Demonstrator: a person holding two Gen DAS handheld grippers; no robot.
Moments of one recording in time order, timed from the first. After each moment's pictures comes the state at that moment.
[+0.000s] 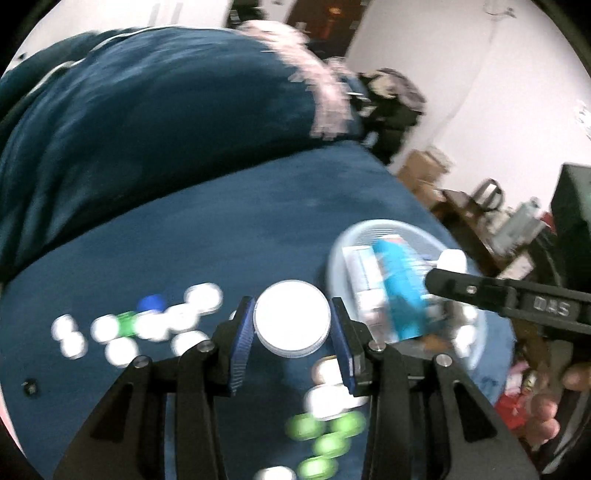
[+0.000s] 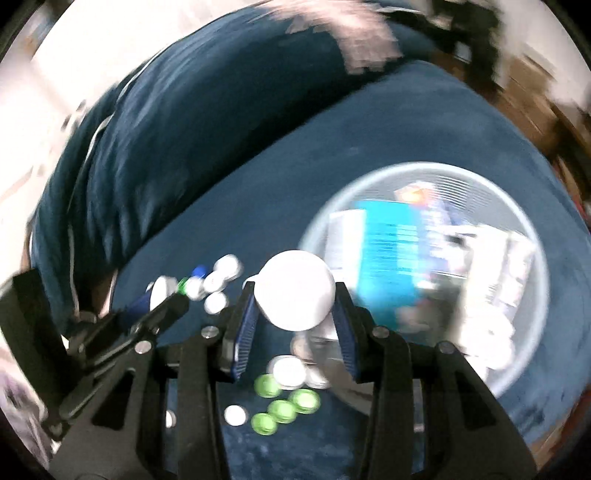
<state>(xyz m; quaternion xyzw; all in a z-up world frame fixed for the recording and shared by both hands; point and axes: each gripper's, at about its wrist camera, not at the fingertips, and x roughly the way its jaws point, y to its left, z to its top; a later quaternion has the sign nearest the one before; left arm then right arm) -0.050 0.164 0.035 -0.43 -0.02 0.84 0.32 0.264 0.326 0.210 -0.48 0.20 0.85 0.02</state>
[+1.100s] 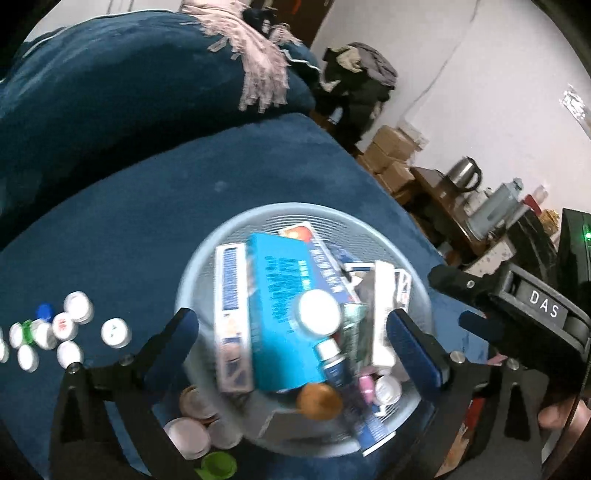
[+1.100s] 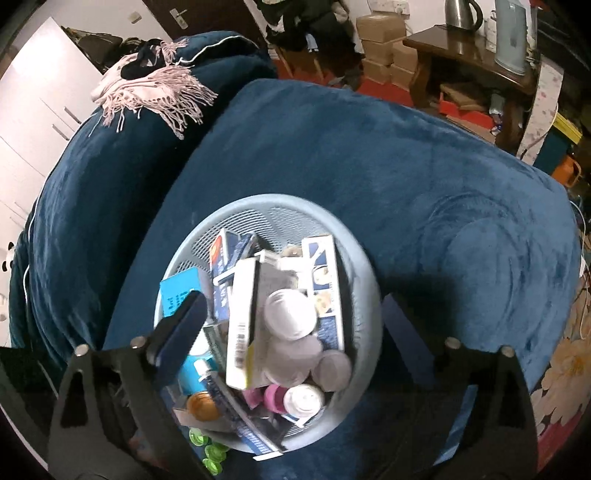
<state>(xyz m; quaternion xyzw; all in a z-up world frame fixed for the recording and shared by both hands) -0.036 0.287 0.033 -0.46 -0.02 0.82 0.34 0.311 0.452 0.204 -0.43 0.31 0.82 0.21</state>
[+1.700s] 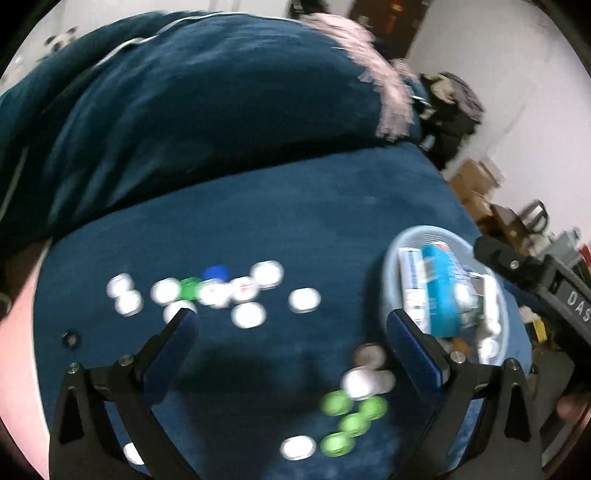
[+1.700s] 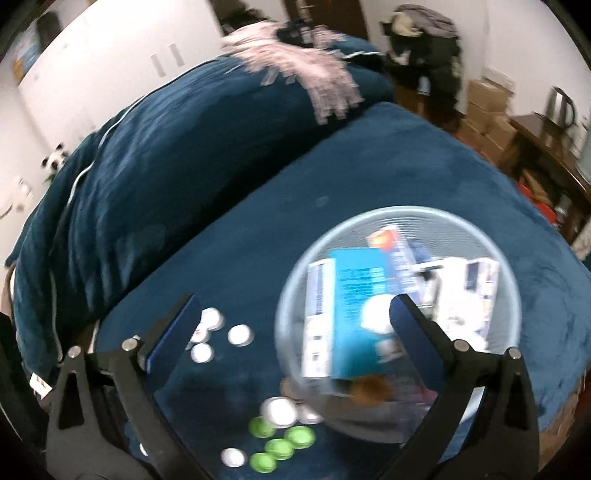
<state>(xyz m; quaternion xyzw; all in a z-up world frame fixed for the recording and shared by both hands) -0.054 0.101 0.045 -0.48 -0.04 0.86 0.18 0.260 0.295 0.236 -0.41 0.16 0.89 0.07</state>
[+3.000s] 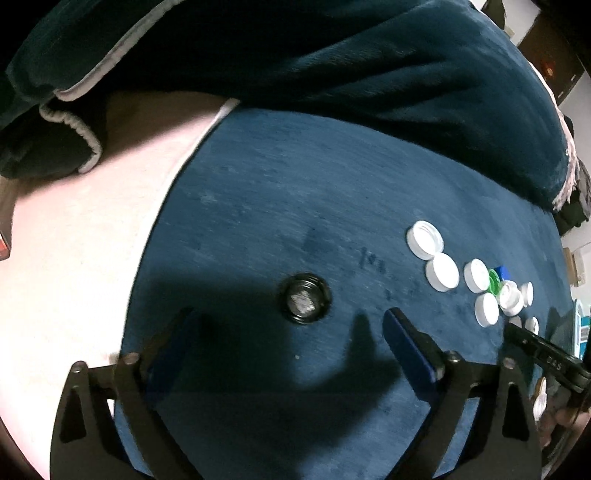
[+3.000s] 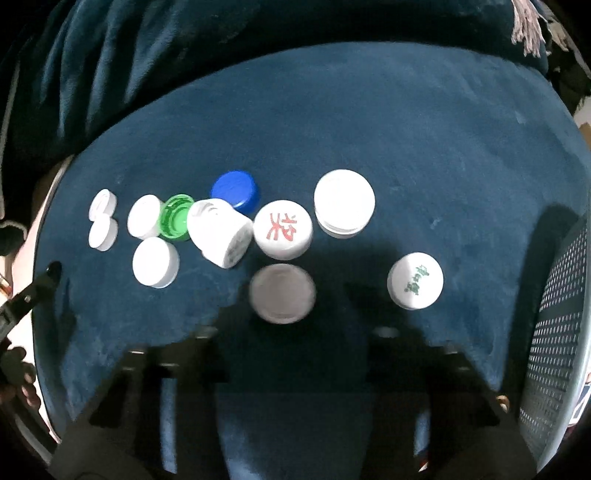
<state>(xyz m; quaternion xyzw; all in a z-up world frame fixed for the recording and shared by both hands) -0.090 -0.150 -0.110 -0.53 -0.16 0.83 -0.03 0.183 0.141 0.067 -0.59 0.01 0.80 -0.06</state>
